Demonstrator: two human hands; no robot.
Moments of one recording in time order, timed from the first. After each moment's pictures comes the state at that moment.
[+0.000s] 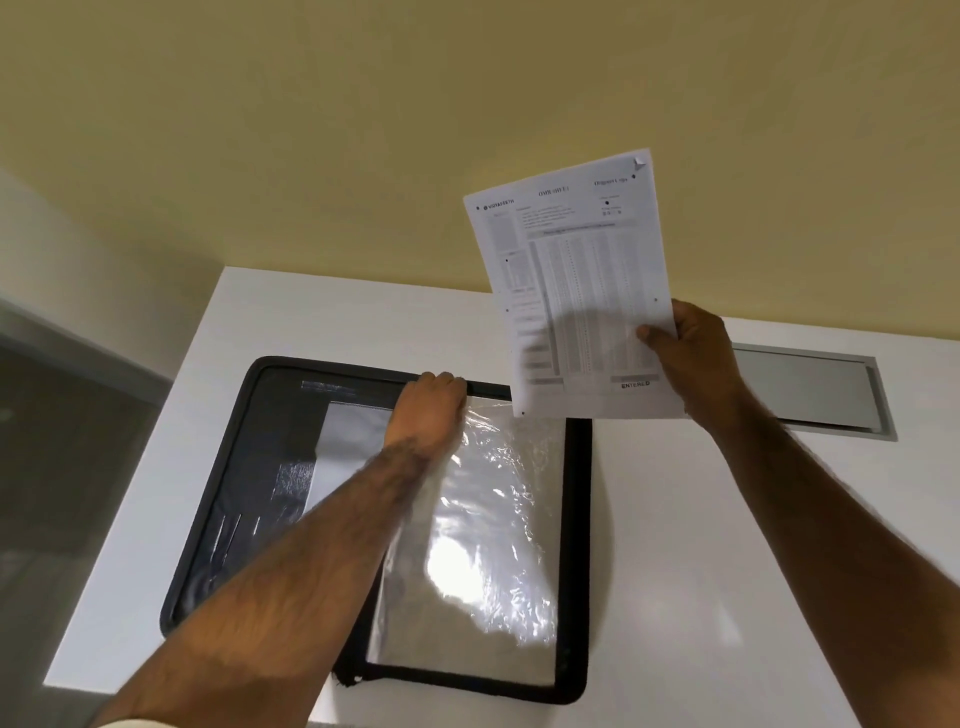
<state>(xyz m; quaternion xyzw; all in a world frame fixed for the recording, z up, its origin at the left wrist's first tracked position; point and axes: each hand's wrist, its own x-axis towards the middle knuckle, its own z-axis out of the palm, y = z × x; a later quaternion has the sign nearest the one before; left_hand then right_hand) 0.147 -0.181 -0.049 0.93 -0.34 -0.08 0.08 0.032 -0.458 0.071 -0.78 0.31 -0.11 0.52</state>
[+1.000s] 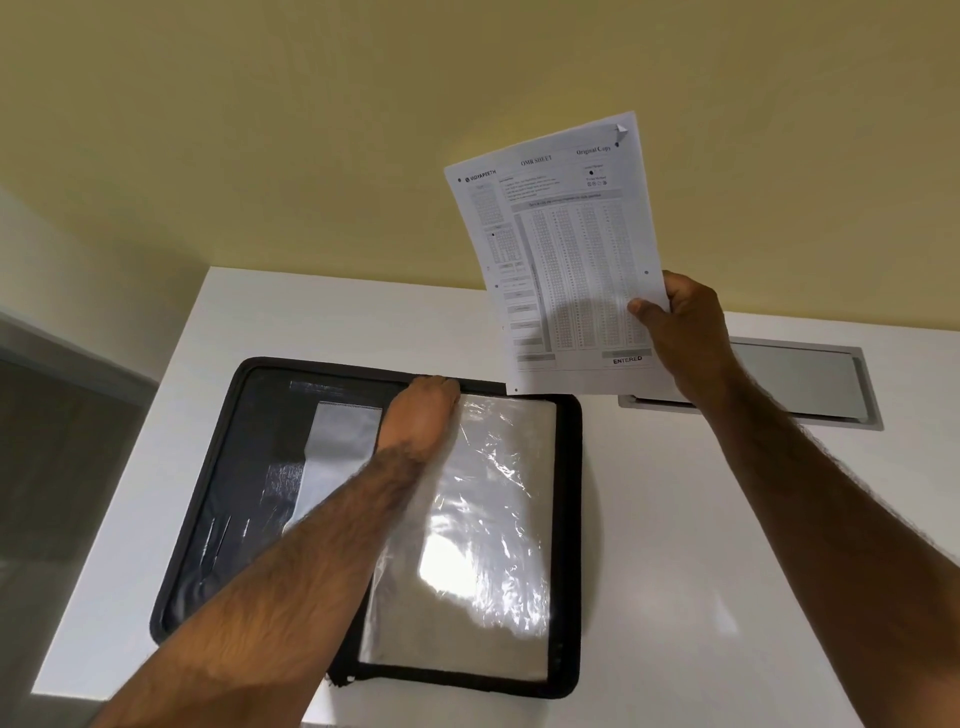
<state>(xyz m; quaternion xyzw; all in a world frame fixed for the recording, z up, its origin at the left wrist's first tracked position) 0.133 -0.186 -0.039 0.94 -0.30 -0.11 0.10 0.043 -0.468 0.080 -0.81 0.28 -0.14 0.50</state>
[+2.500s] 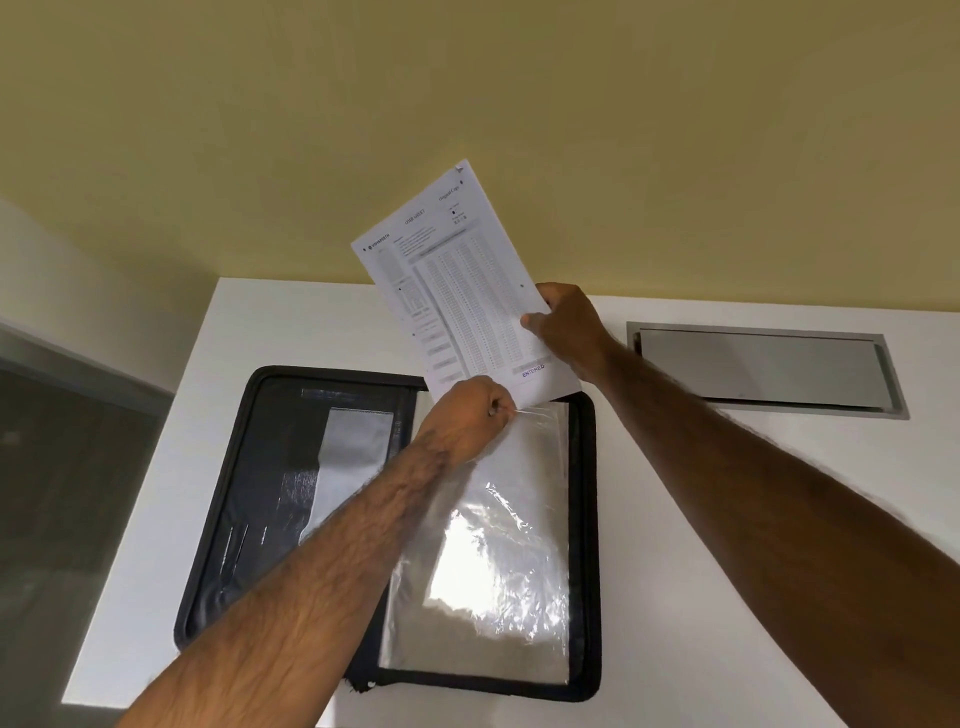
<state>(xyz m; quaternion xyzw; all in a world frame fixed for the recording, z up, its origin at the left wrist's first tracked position) 0.128 -0.212 -0.013 0.86 -0.29 -0.30 0.30 0.123 -0.398 0.032 -0.81 0.26 0.02 0.53</state>
